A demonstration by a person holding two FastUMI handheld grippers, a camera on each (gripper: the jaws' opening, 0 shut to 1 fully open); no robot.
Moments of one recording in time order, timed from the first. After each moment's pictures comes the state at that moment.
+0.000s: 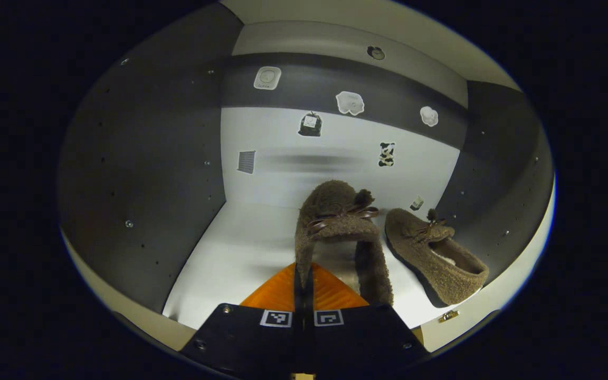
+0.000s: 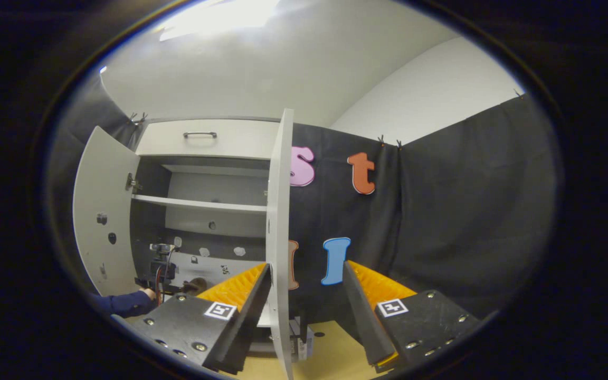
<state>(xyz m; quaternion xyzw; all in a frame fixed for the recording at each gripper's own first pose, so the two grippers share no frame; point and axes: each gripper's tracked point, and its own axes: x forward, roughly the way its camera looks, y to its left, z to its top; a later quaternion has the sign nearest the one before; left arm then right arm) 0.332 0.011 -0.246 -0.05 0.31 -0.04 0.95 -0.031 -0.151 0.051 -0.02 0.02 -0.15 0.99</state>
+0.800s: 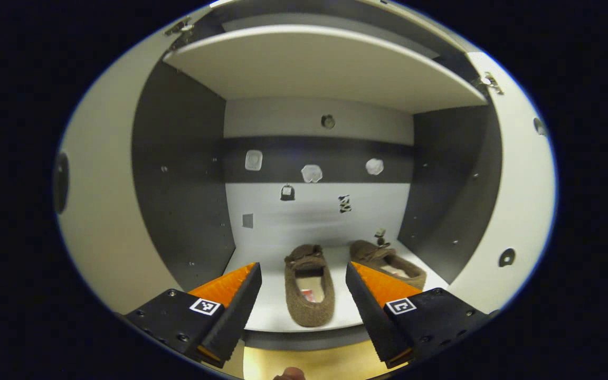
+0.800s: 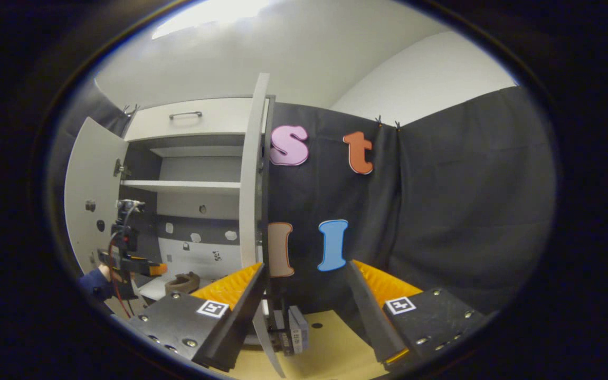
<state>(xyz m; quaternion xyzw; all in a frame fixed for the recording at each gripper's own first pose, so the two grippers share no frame) 0.246 -0.008 -0.102 -0.01 0.18 -0.08 0.98 -0.010 -0.194 0.003 0.00 0.06 -0.16 0.99</state>
